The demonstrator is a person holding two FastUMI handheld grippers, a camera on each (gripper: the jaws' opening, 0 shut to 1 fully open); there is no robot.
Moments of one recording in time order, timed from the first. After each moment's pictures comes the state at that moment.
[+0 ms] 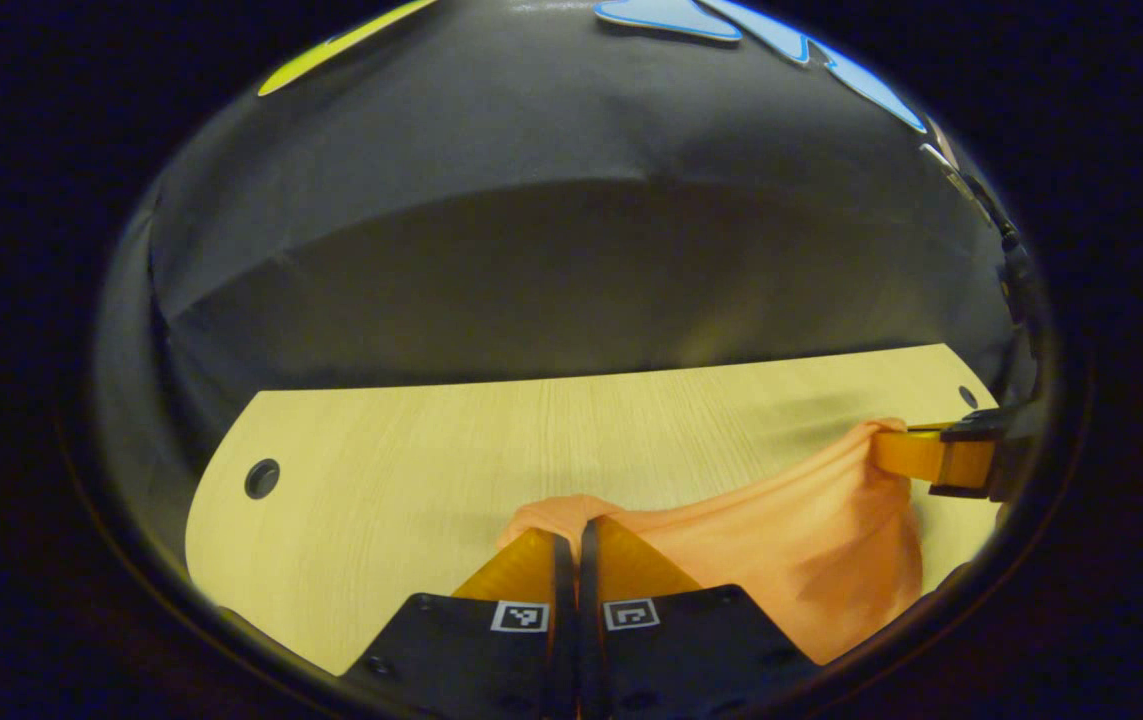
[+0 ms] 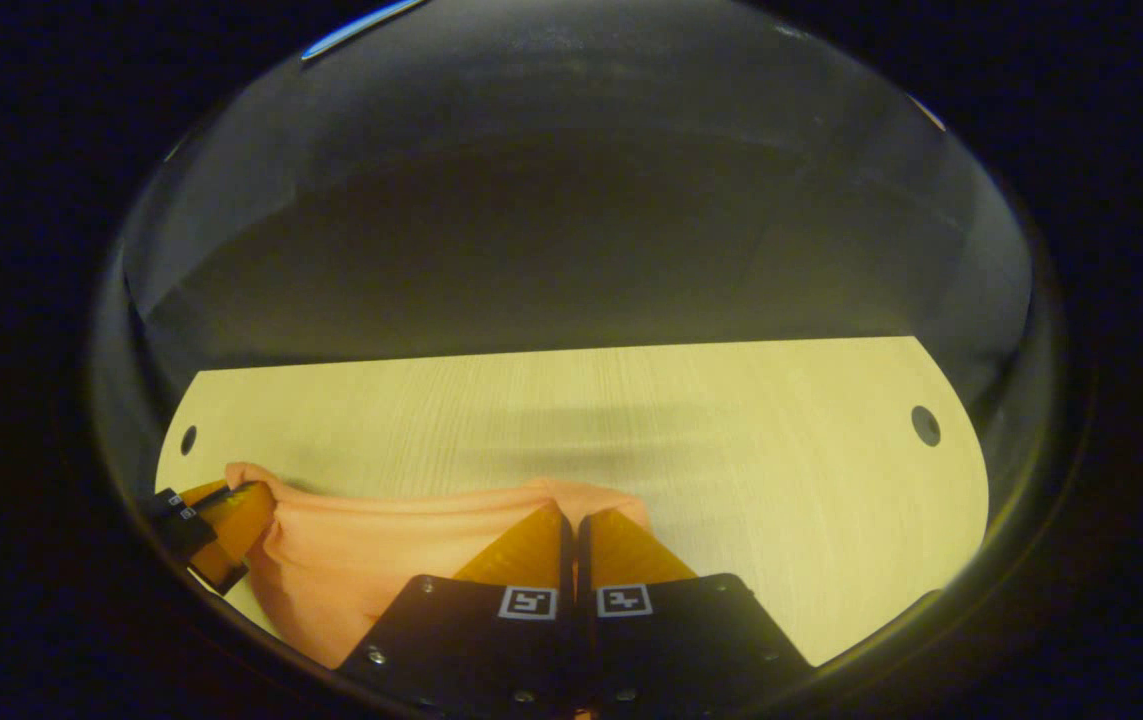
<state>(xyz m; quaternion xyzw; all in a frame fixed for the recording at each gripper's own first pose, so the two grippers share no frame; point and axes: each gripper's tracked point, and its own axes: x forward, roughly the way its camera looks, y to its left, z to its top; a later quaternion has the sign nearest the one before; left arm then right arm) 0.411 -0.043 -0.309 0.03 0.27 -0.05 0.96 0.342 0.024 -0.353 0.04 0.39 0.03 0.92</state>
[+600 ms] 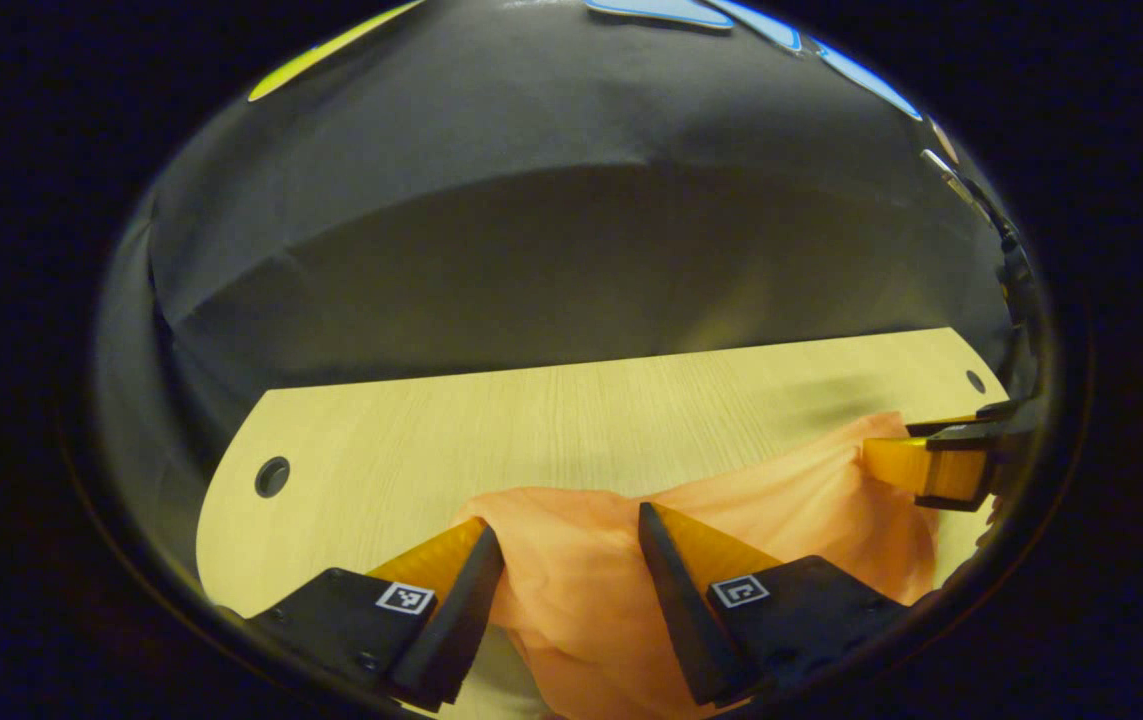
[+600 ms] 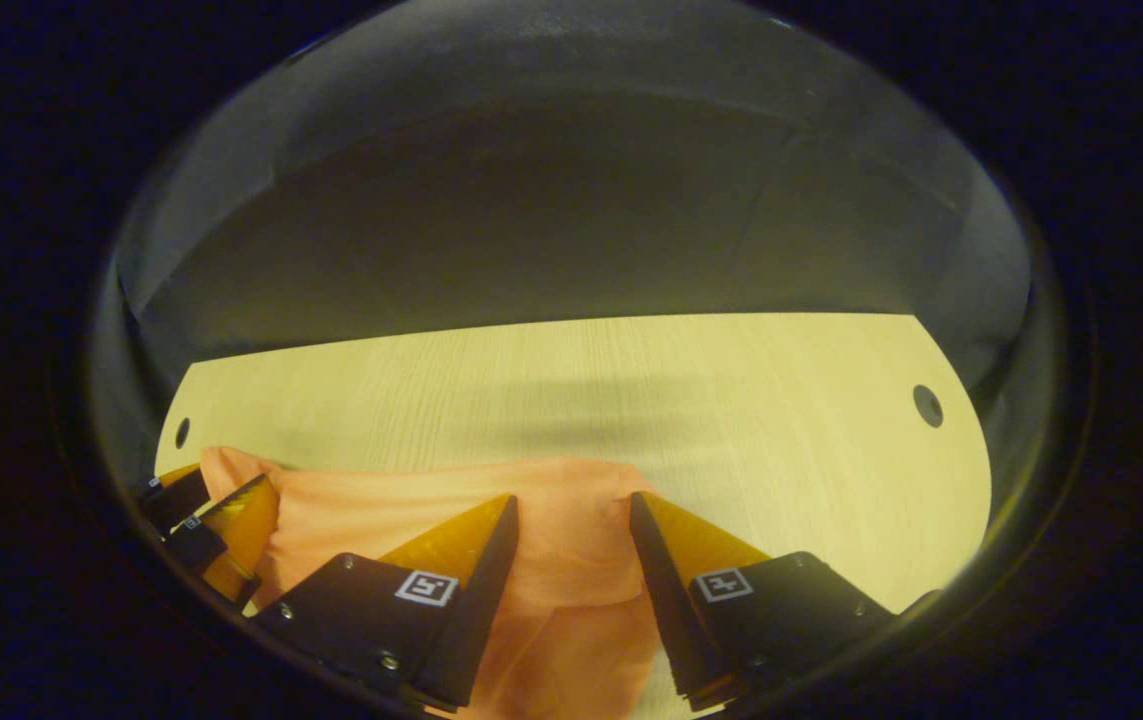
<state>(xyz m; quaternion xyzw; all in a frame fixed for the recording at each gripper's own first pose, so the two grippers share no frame) 0.403 -0.038 -0.310 0.03 0.29 -0.03 0.96 0.334 0.019 -0.361 0.05 0.42 0.02 0.91</state>
